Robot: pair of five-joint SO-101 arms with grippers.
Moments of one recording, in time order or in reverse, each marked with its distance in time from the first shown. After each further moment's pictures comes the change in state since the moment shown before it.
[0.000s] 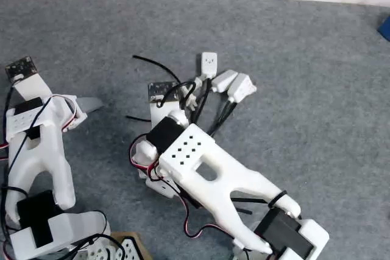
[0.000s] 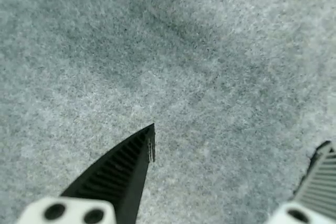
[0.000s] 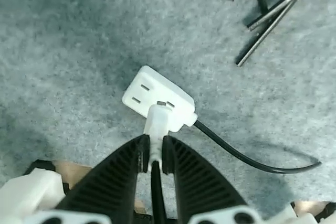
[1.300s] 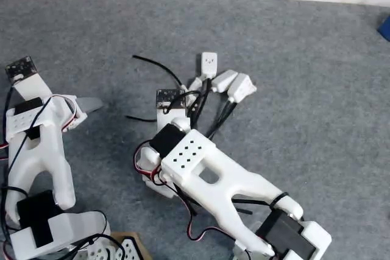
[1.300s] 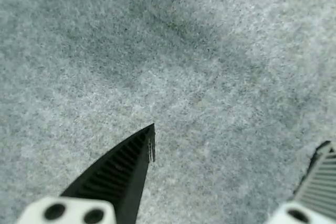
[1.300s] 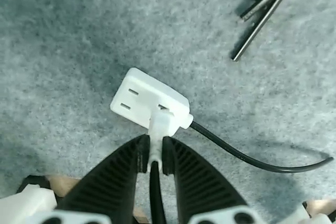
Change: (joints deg) left arm 0.0 0.0 0.0 0.0 0.0; right arm 0.0 -0.4 7.6 -5.5 -4.3
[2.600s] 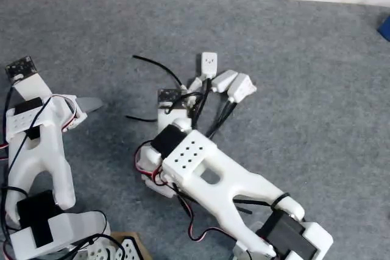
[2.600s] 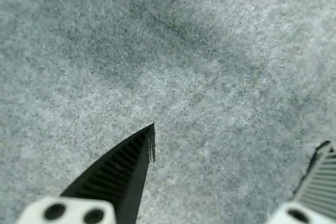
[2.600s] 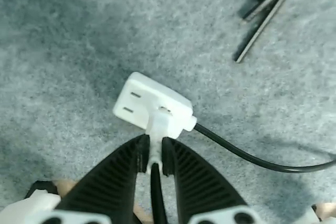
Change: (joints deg) left arm 0.0 0.0 0.0 -0.2 0.0; right arm 1.4 -0.5 2.3 -1.9 -1.1
